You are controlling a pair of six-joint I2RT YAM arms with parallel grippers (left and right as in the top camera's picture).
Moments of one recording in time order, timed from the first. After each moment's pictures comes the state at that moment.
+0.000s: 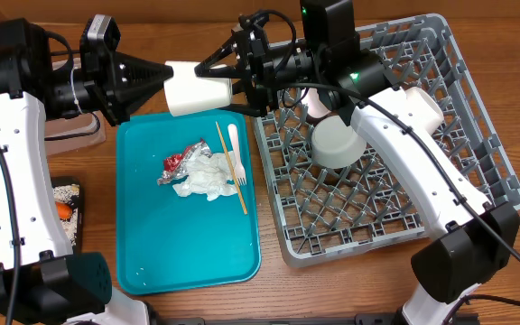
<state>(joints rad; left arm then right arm) 0.24 1.75 1.97 -1.65 1.56 -0.19 0.47 1.87 1.83 -0.30 -1.30 1.35</state>
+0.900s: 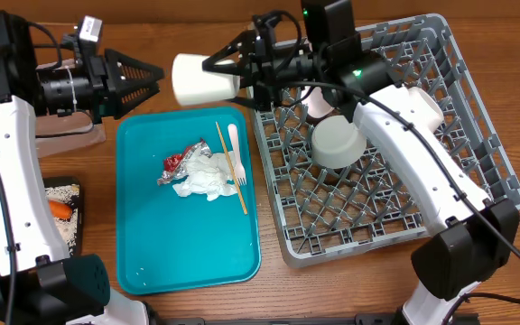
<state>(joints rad) 0.28 1.74 1.98 -1.50 1.17 -0.21 0.44 1.88 1.83 -0.43 -1.11 1.20</state>
